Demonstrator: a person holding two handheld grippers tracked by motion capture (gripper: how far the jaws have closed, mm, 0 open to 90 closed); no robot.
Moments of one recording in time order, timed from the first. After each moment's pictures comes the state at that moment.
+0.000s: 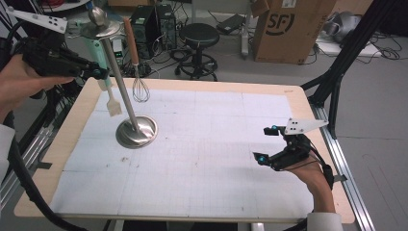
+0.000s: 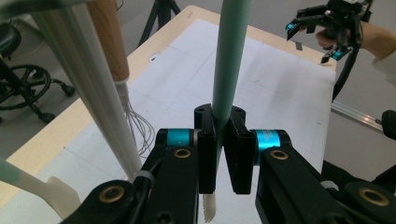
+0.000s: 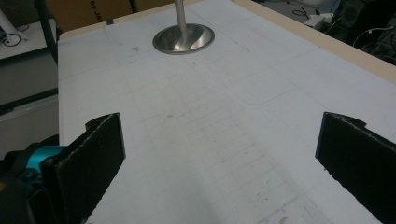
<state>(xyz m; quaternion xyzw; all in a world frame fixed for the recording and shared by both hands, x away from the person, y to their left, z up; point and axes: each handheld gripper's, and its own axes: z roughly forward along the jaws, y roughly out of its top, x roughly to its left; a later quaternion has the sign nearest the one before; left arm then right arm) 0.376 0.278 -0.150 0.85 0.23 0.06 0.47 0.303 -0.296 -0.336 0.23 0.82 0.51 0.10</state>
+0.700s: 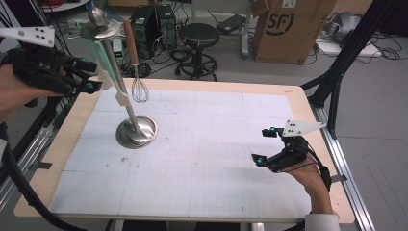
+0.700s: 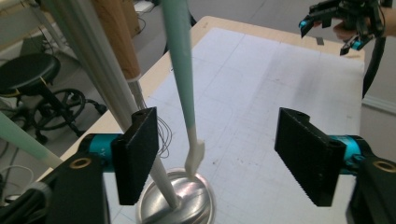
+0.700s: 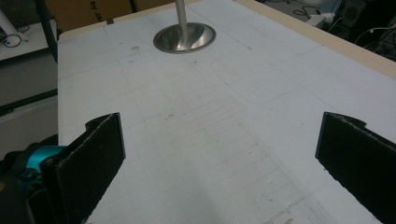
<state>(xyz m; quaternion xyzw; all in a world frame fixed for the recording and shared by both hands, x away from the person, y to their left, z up) 0.346 0.290 -0.162 0.85 0.19 0.14 0.48 0.302 -0.293 -0.343 0.23 0.82 0.51 0.10</state>
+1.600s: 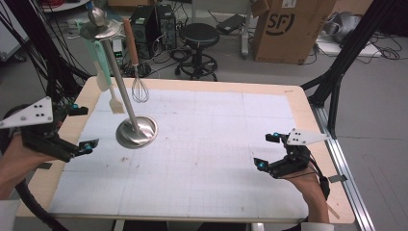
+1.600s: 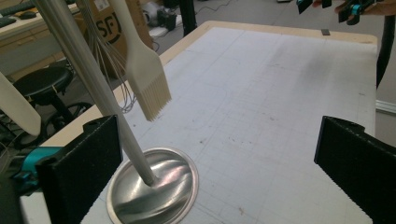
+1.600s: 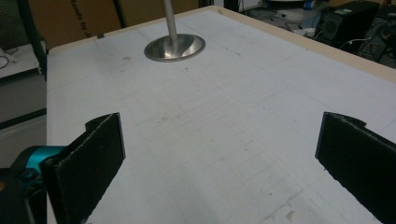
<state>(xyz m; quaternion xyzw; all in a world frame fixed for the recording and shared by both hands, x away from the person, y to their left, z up) 0.275 0.307 -0.281 0.80 0.19 0.20 0.53 0.288 -0.303 -0.364 0.25 0.79 0.54 0.12</state>
